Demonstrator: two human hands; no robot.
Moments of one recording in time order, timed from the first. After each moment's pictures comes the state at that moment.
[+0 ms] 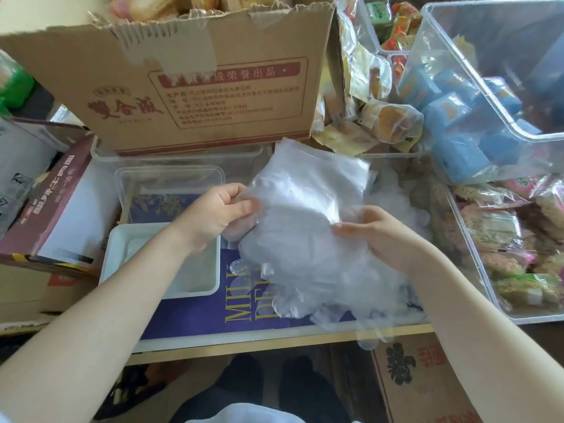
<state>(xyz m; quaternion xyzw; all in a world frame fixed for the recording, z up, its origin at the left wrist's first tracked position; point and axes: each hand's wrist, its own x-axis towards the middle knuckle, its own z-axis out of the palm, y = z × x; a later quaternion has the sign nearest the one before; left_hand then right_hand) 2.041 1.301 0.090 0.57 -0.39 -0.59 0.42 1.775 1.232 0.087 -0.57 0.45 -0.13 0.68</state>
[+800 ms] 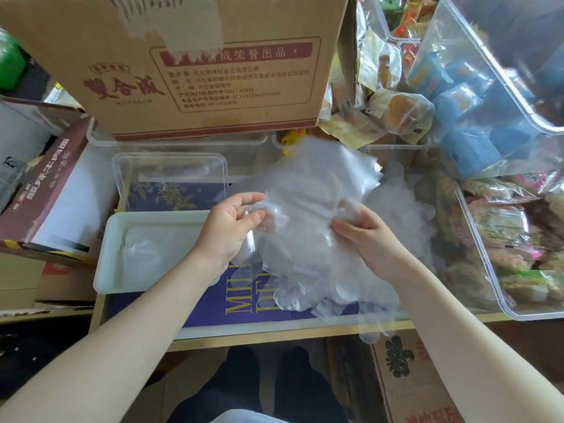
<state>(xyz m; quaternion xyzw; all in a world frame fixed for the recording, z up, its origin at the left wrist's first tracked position) 2.012 1.322 0.056 0.63 -0.31 -0.51 0.50 1.799 1.258 0.064 -0.47 0.46 -0.27 0.70</state>
